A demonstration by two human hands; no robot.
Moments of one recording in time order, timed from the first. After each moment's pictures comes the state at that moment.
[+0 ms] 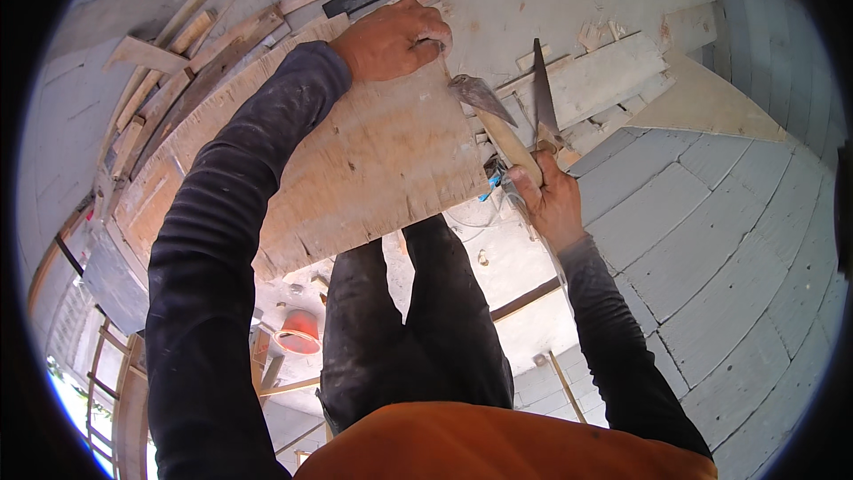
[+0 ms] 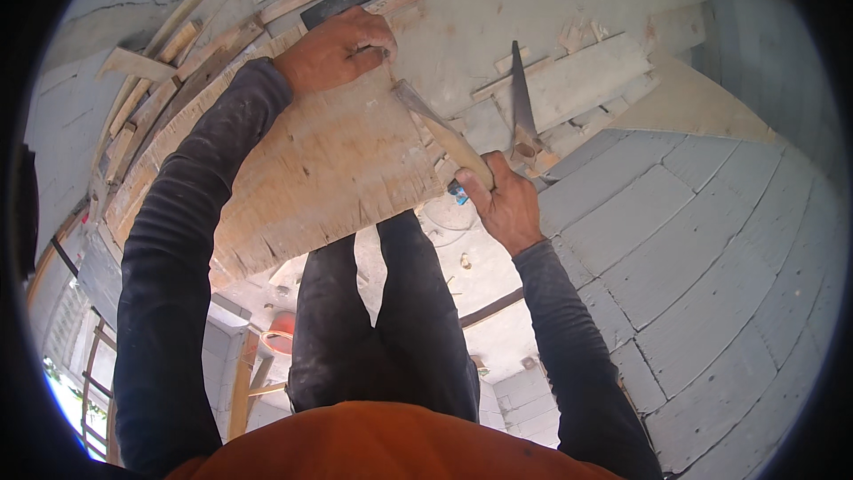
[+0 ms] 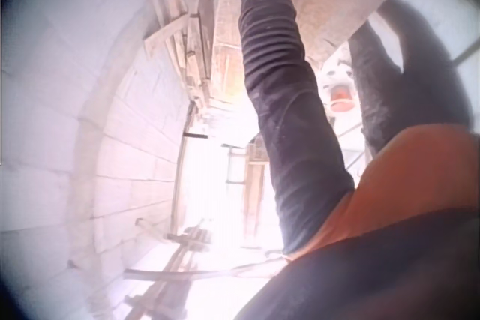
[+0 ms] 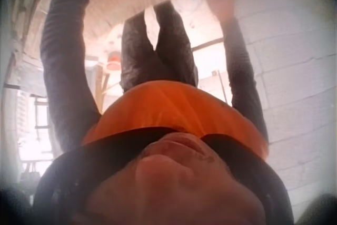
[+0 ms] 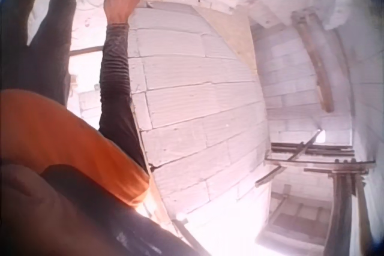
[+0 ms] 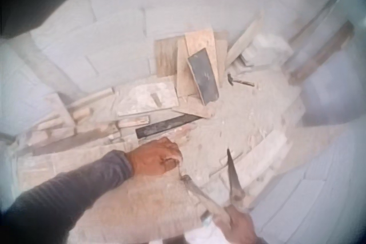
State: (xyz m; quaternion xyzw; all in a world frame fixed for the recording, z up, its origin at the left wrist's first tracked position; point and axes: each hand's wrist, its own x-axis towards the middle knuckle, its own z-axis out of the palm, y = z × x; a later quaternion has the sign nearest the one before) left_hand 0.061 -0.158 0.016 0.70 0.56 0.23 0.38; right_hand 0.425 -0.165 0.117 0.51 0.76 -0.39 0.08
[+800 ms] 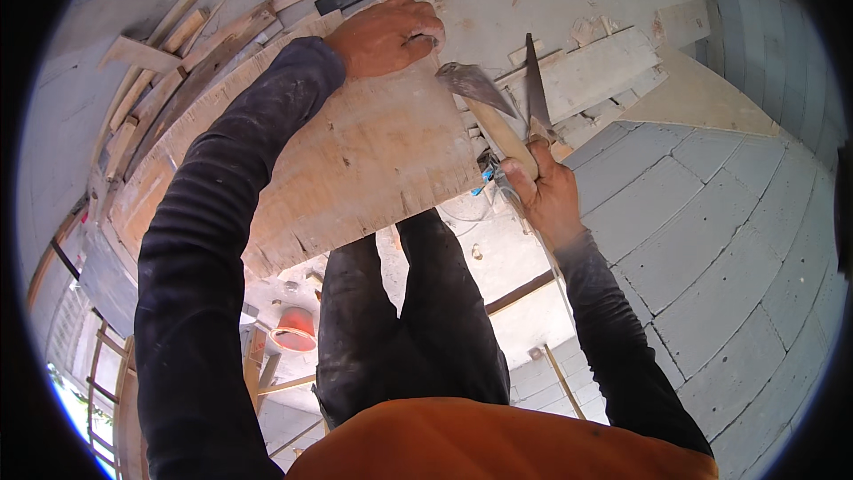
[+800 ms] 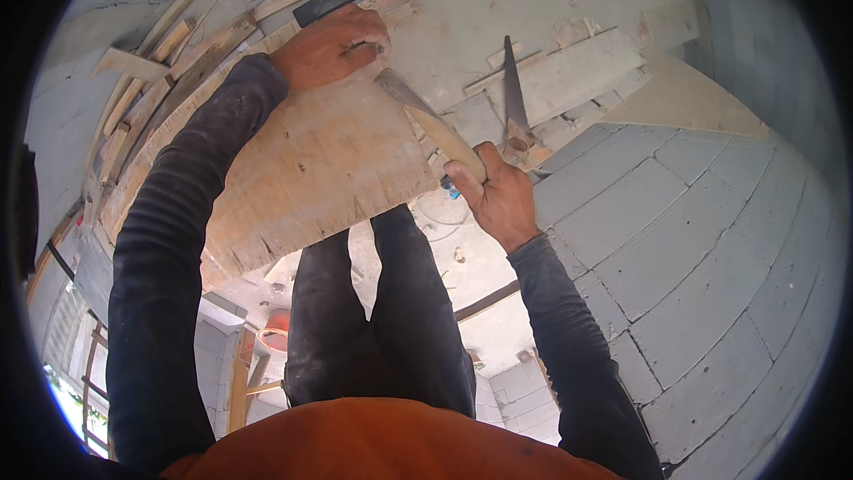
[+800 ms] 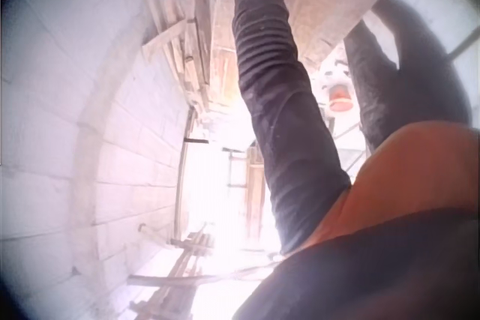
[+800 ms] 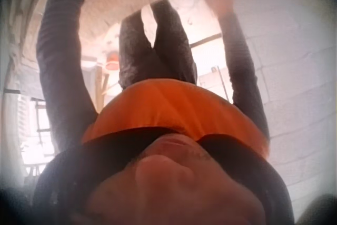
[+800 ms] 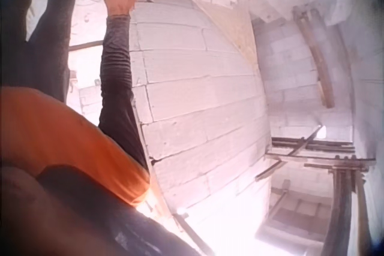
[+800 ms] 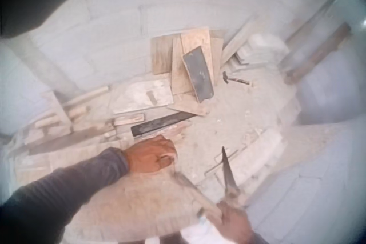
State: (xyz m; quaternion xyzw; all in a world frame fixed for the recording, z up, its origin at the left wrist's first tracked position) left_hand 0.056 -0.161 0.023 0.71 0.55 0.22 0.38; right_hand 0.407 -0.162 0.128 0.51 0.77 -0.37 0.13
